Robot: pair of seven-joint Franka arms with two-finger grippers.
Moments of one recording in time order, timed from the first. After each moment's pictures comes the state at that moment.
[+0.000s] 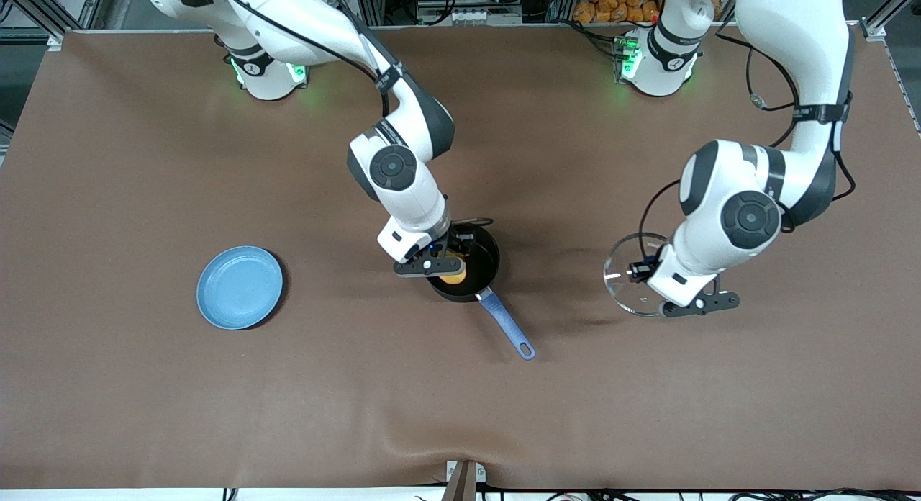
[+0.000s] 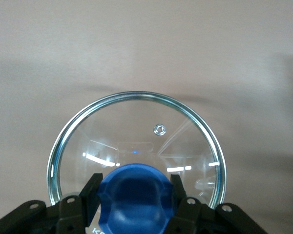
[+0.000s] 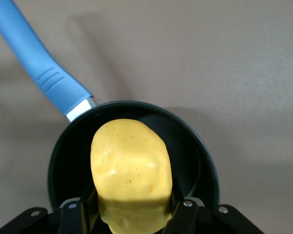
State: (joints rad) left arm -0.31 0.42 0.09 -1.77 -0.02 2.11 -0.36; right arm 0.73 0.69 -0.04 -1.52 0.17 2.39 0.62
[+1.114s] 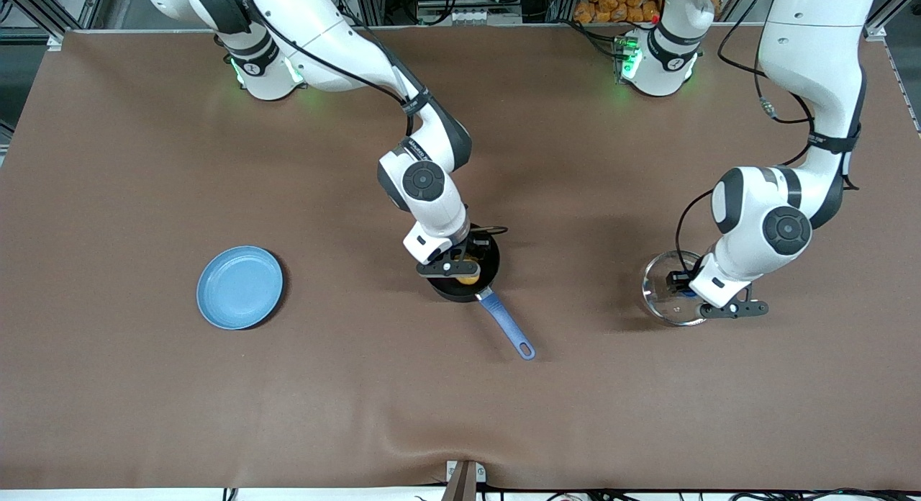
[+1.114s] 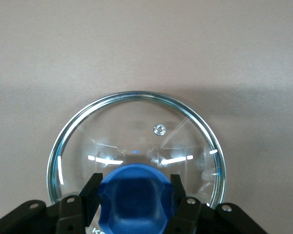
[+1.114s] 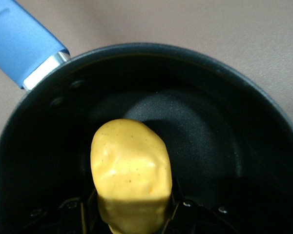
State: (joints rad) left arm -0.16 0.47 0.07 -1.97 -0.02 2.47 -0.11; right arm 0.79 0.81 -0.04 -1.50 0.17 2.50 0.70
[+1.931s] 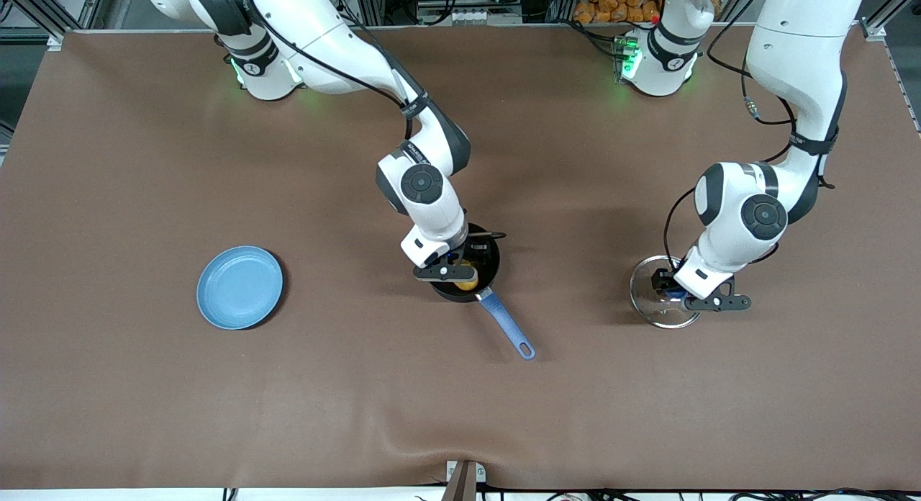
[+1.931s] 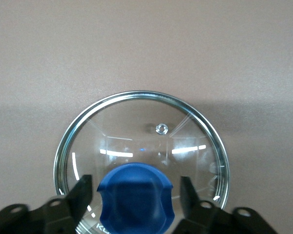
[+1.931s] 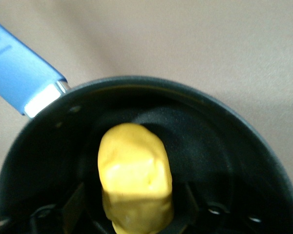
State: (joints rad) left arm -0.16 0.47 0.05 -2.05 -0.02 2.62 -0.11; right arm 0.79 0.82 -0.06 -1.48 0.16 2.48 0.72
